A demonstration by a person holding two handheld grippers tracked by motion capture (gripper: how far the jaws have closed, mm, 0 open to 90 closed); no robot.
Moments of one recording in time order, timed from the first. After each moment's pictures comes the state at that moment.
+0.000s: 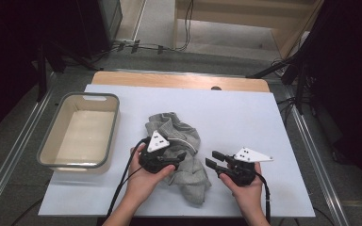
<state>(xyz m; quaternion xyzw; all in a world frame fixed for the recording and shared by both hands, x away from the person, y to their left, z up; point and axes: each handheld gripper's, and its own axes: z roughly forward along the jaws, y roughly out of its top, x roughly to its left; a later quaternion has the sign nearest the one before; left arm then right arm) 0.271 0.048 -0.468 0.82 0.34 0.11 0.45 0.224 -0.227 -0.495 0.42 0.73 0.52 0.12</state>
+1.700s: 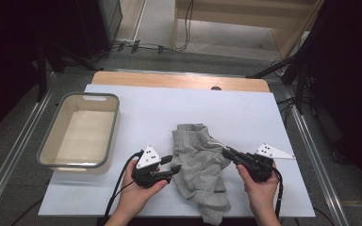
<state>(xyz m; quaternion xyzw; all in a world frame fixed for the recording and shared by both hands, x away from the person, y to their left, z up) 0.240 0.081 -0.475 0.81 0.31 0.07 0.50 0.221 -0.263 -0.479 0.44 0.69 0.56 0.12</state>
